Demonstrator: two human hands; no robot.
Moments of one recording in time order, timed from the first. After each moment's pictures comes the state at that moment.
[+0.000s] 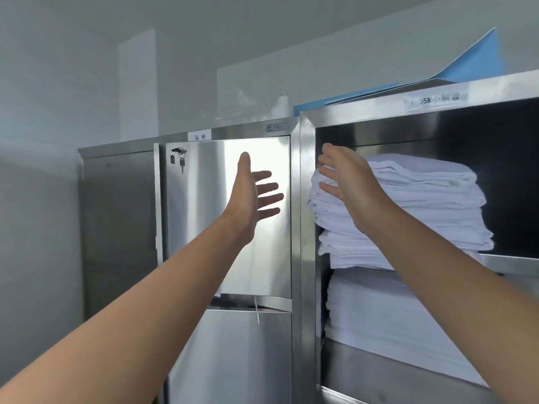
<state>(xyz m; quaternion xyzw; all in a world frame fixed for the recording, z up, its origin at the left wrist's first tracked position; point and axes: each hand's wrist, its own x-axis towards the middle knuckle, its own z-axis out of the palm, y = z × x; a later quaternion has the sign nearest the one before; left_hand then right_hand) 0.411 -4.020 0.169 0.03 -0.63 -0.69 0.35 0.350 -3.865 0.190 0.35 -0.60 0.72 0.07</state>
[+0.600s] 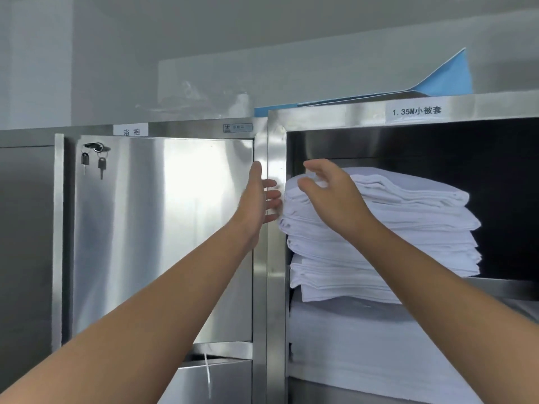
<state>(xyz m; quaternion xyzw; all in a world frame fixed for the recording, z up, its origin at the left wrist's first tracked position) 0.264 -4.050 0.188 -0.05 -0.65 -0.70 0.29 0.238 -3.909 0.191 0.33 -0.74 0.49 0.33</state>
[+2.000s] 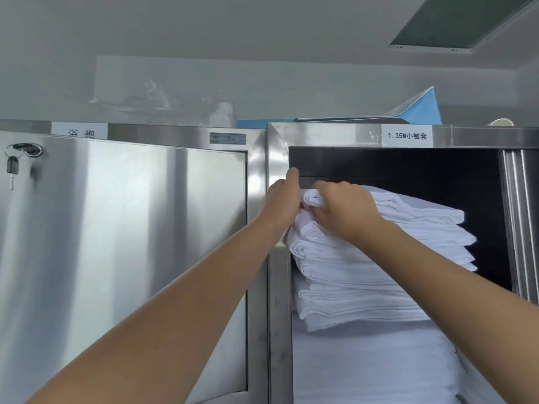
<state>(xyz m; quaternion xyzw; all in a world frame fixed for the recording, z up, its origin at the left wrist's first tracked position) 0.209 -4.064 0.224 -0.15 -0.75 -0.59 0.28 0.196 -3.935 0.215 0.15 -0.84 0.03 0.52</state>
